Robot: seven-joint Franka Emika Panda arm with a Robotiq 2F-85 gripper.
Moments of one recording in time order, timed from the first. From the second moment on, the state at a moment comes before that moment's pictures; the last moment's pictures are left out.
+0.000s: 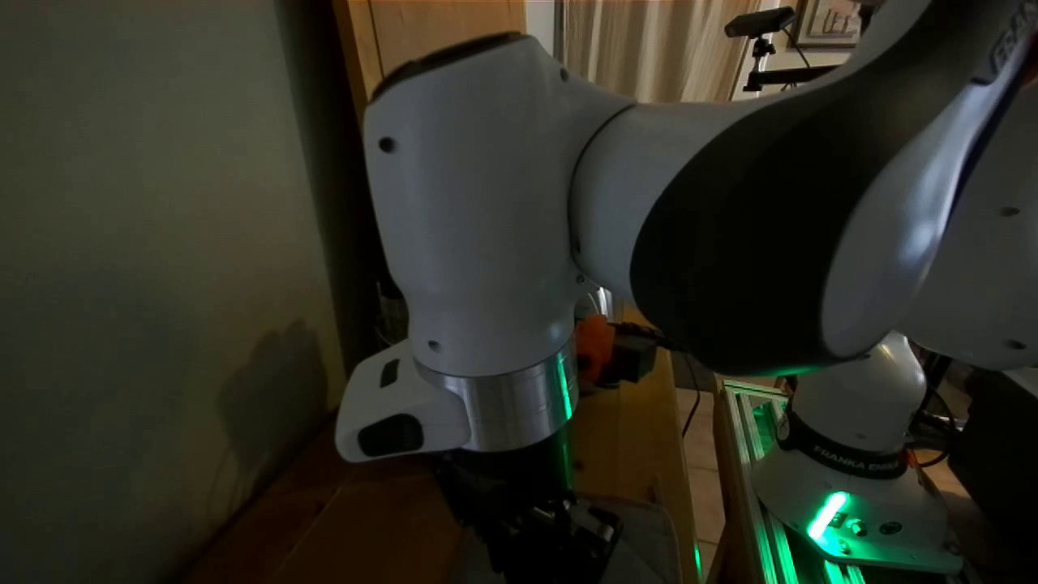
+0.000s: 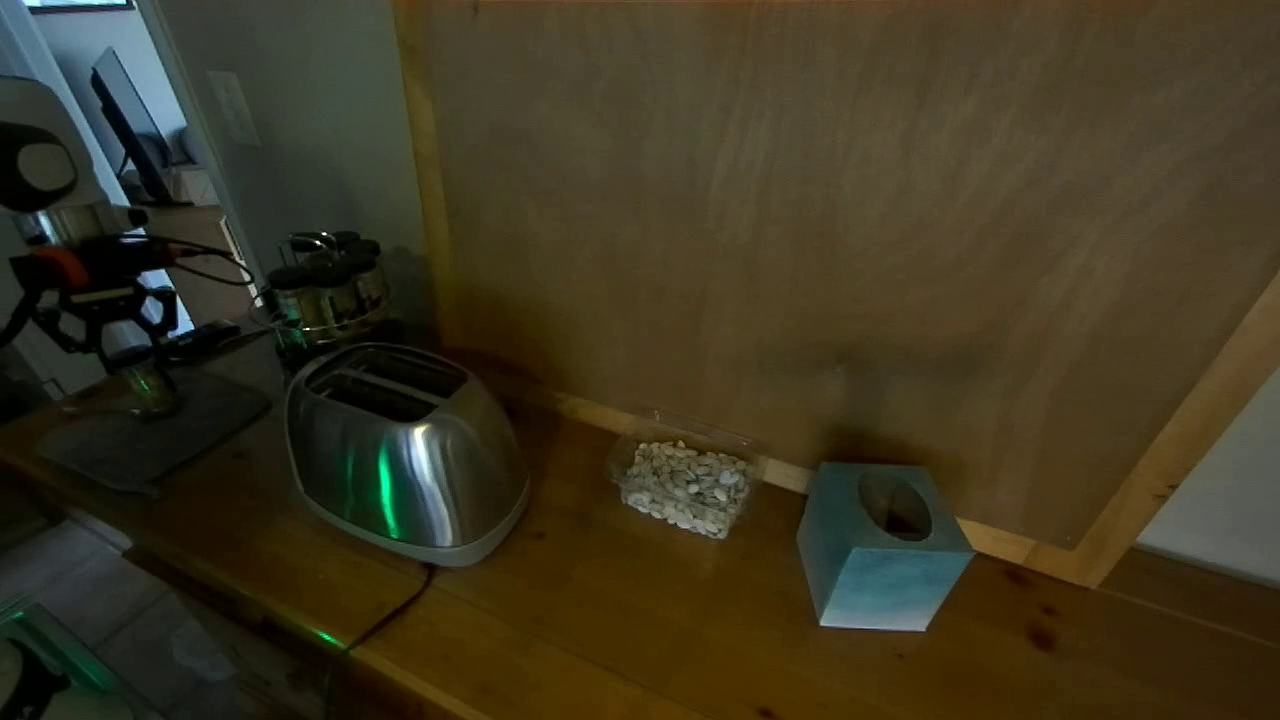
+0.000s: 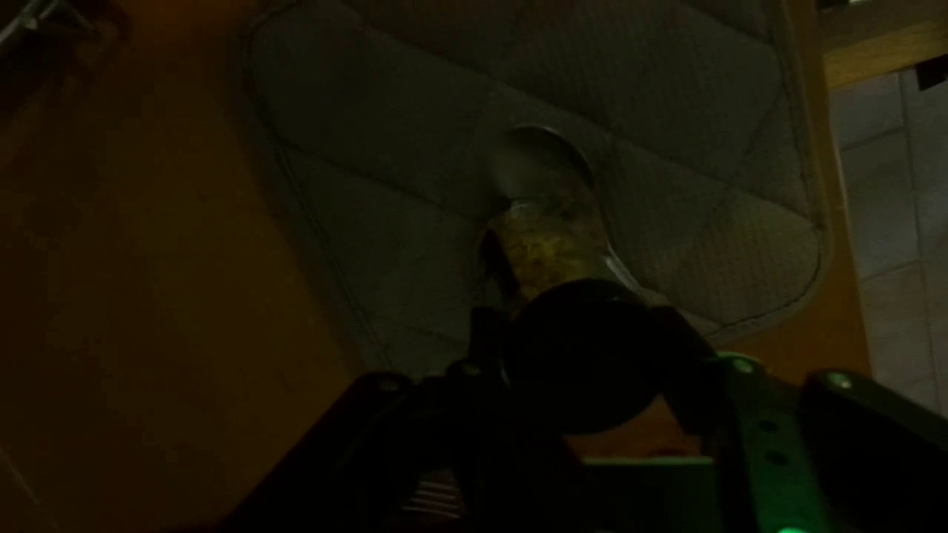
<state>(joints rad) 0.42 -0.11 0.35 -2.42 0.07 2.23 -0.56</state>
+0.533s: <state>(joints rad) 0.41 -0.13 0.35 -2.37 0.05 2.16 -0.55</state>
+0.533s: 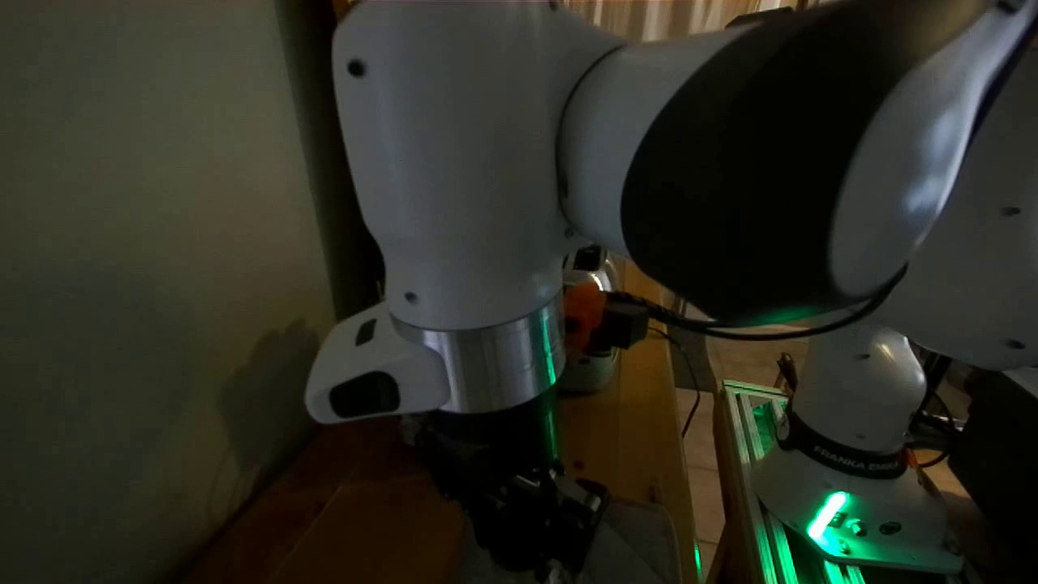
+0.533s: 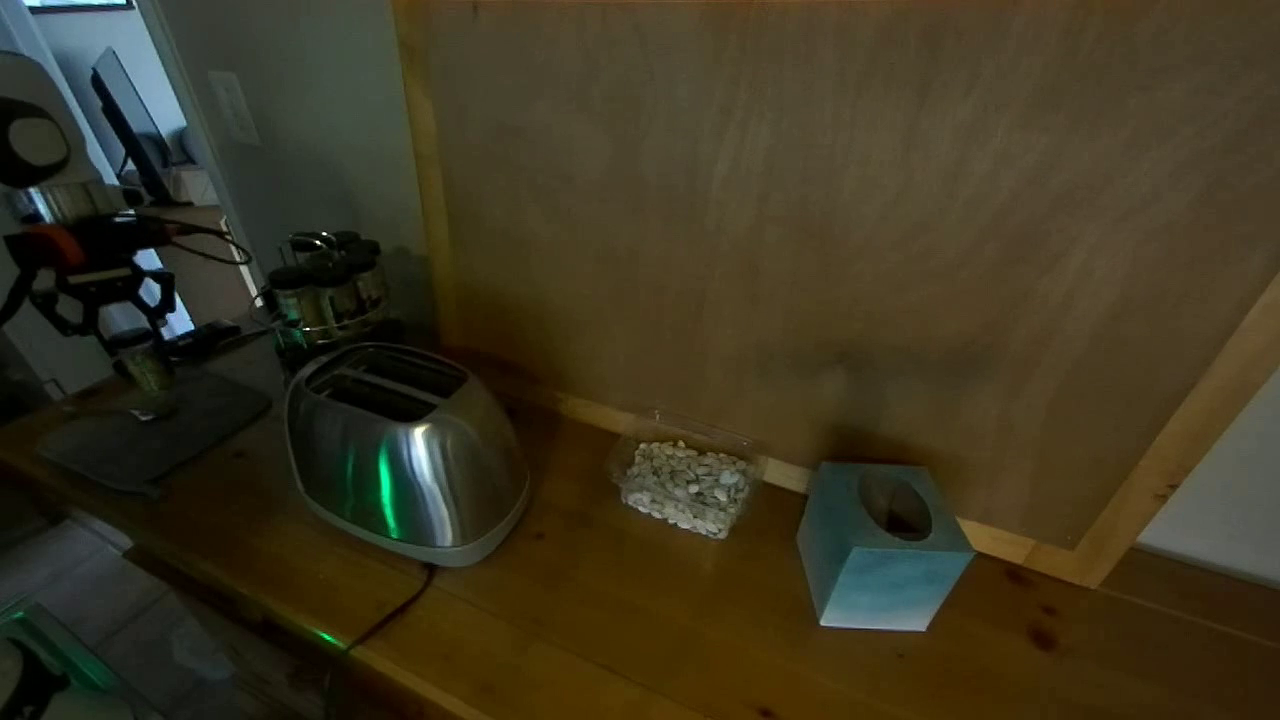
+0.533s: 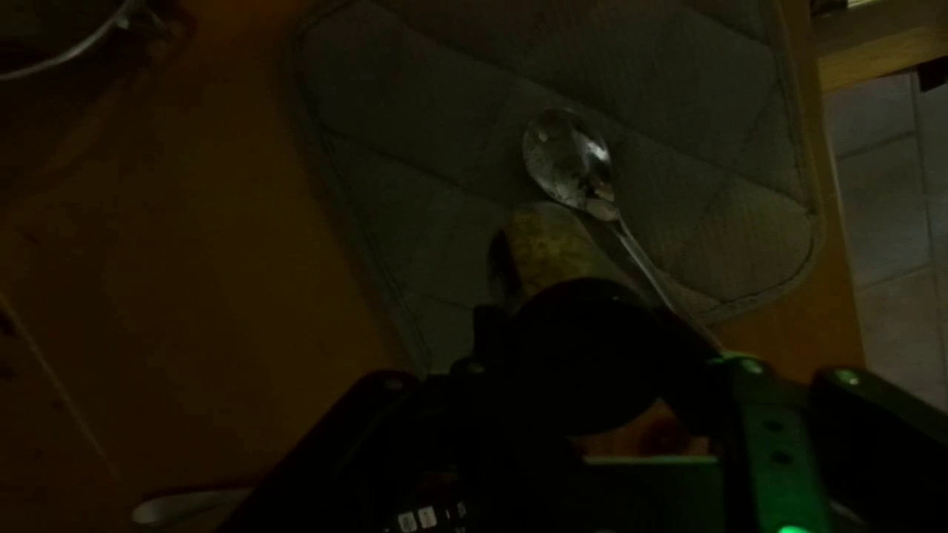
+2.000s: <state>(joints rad) 0.34 -0.33 0.25 -2.19 -0.01 1.90 -0.40</state>
